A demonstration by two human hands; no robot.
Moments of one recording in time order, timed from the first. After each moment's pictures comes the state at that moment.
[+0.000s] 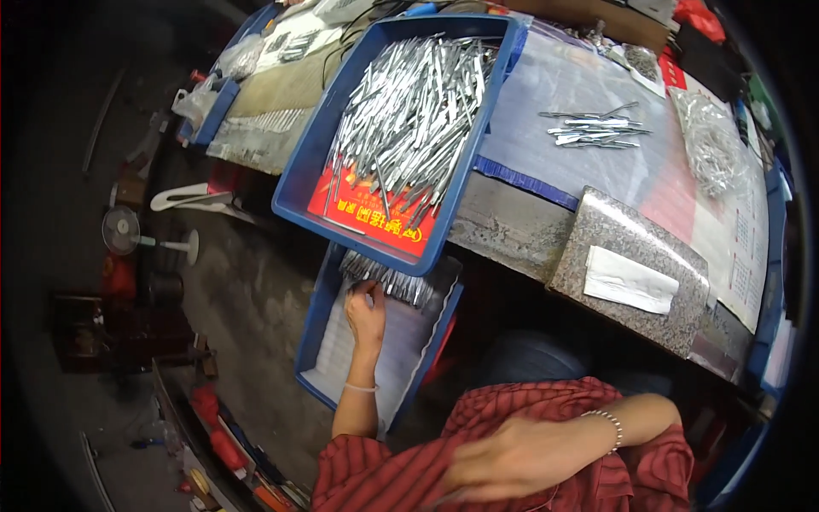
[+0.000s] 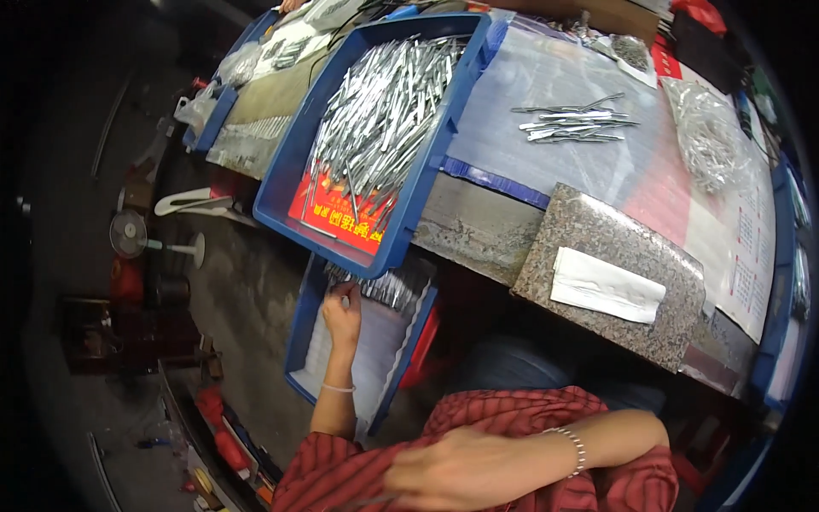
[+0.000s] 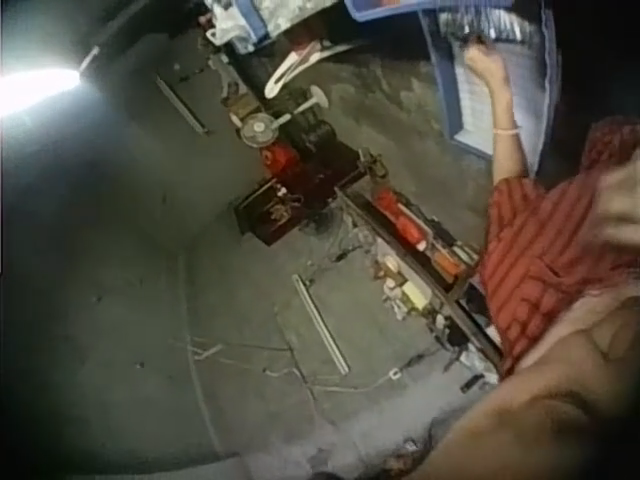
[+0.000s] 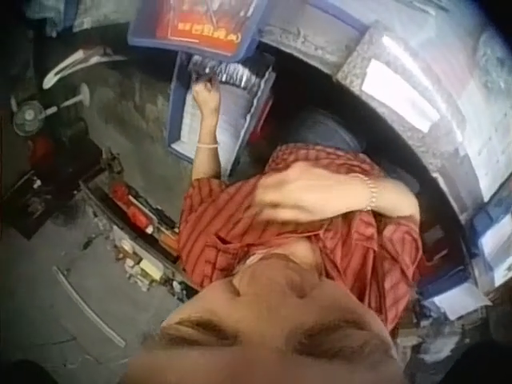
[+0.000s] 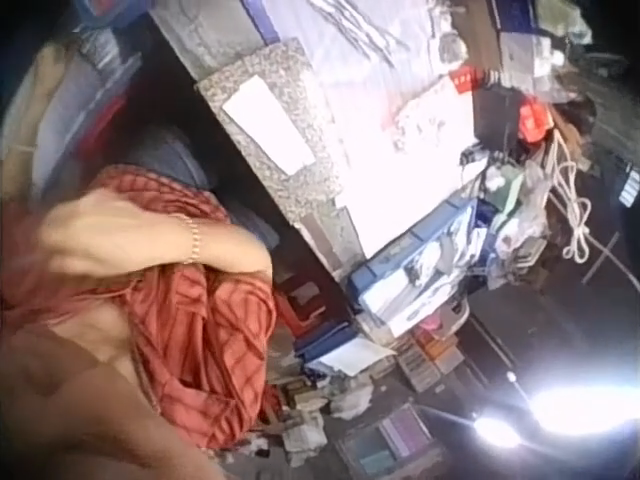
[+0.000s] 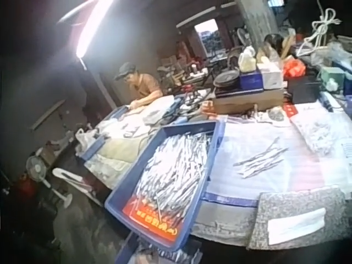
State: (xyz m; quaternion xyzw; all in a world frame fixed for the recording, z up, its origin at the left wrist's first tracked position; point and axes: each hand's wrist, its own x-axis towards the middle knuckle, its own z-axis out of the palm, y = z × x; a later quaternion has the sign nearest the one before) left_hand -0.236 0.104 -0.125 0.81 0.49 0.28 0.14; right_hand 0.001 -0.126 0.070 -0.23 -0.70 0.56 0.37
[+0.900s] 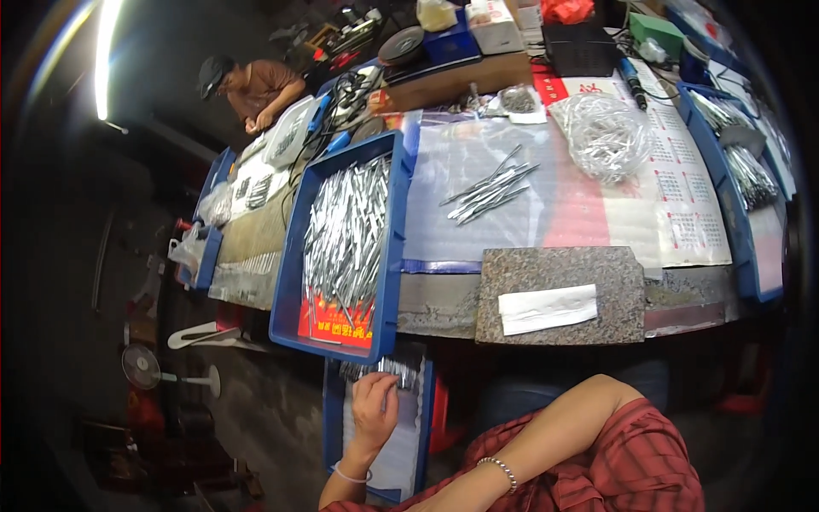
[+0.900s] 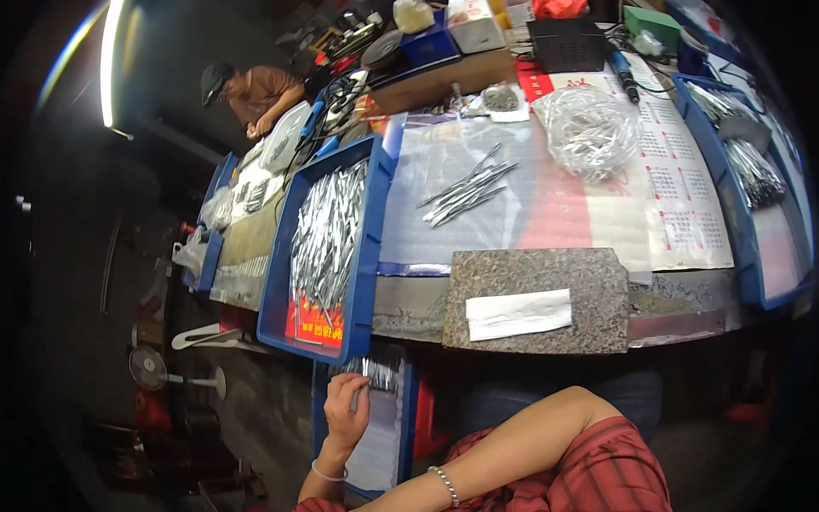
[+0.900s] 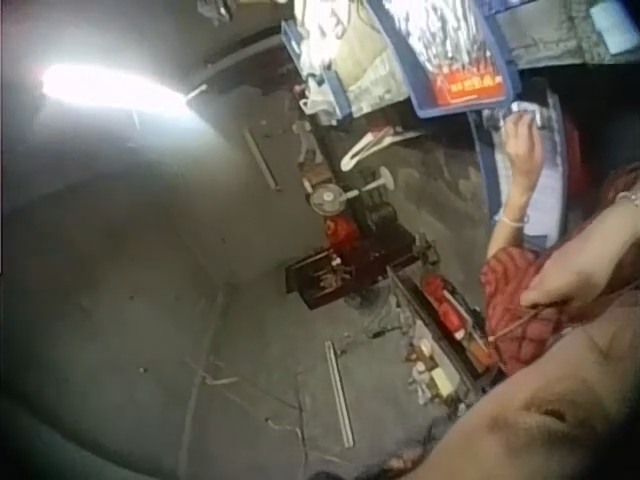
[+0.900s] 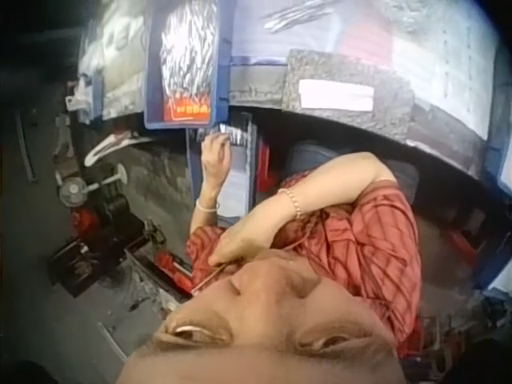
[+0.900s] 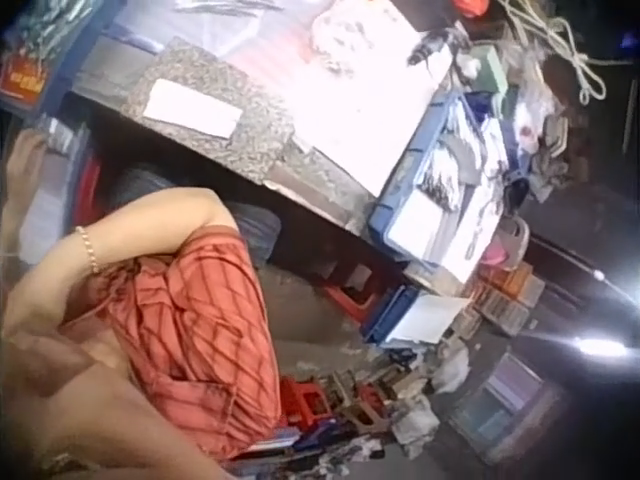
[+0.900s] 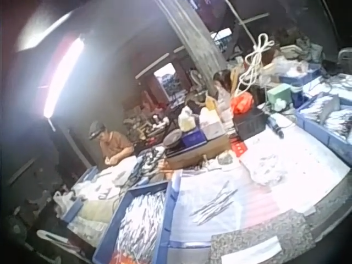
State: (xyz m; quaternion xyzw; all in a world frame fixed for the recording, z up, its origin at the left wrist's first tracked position) left_hand -0.170 0.043 0.006 0.94 0.20 0.22 0.15; right_hand -0.048 -0.111 0.109 0.07 -0.73 0.54 0.41
